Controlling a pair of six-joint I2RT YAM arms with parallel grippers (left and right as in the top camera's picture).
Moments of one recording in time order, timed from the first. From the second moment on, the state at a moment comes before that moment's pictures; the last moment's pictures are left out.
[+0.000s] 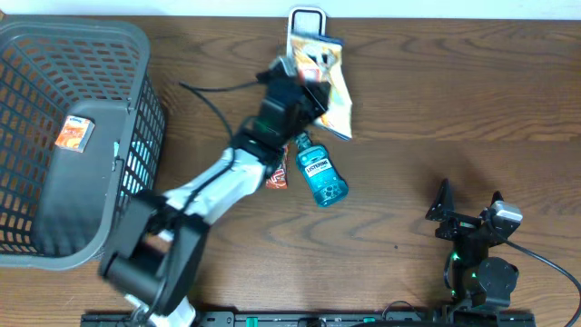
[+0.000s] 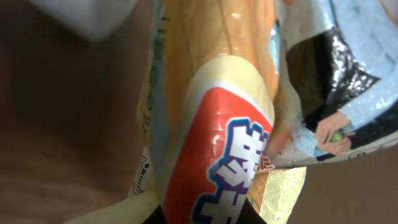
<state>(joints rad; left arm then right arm) -0.54 1.83 1.08 0.36 0.11 -1.14 -0.11 0.01 0.01 -0.07 0.06 0.21</state>
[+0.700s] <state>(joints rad) -0.57 2.13 1.08 0.65 0.36 -1.56 -0.11 0.01 0.01 -0.07 0.06 0.21</state>
